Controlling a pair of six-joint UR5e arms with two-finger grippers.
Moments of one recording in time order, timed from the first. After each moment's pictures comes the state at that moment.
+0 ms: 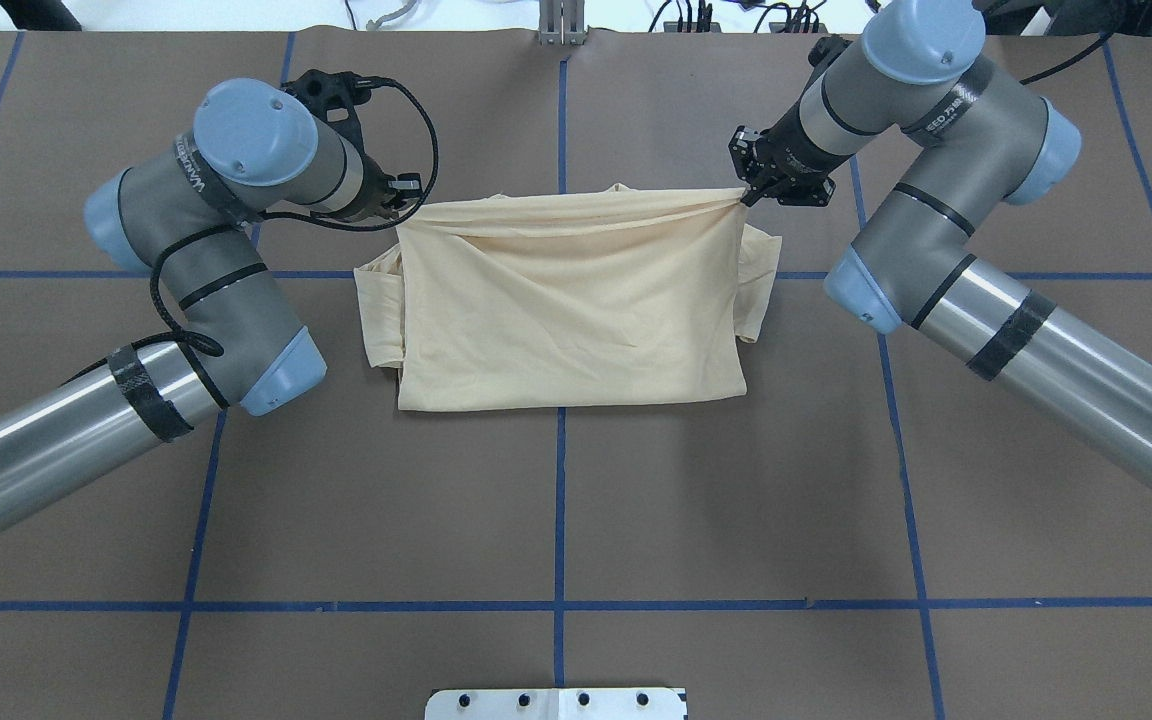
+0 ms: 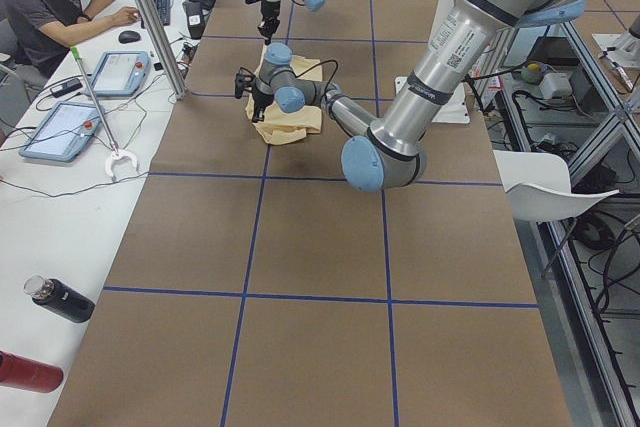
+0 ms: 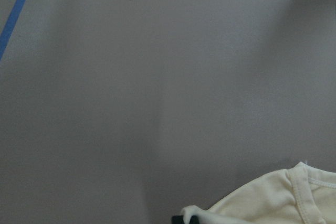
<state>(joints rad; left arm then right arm) -0.75 -2.24 -1.37 -2.04 -1.77 -1.23 0.88 -0.92 1.30 -1.09 2.10 1.50</state>
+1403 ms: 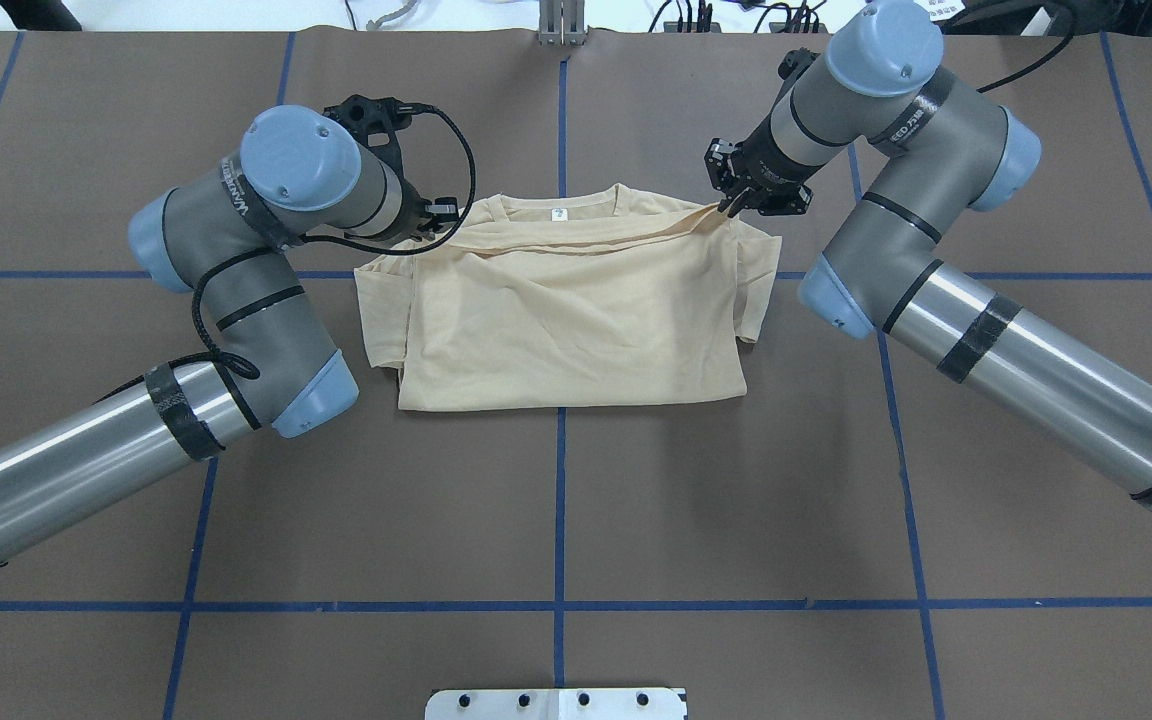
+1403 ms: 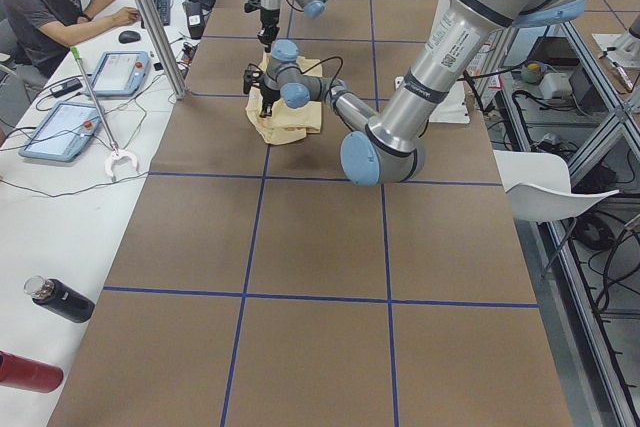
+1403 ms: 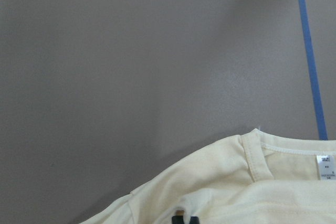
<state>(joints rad) -0.71 -2.27 -1.35 -2.04 -1.75 -1.23 0.86 -0.88 1.25 -1.07 2.09 1.48</state>
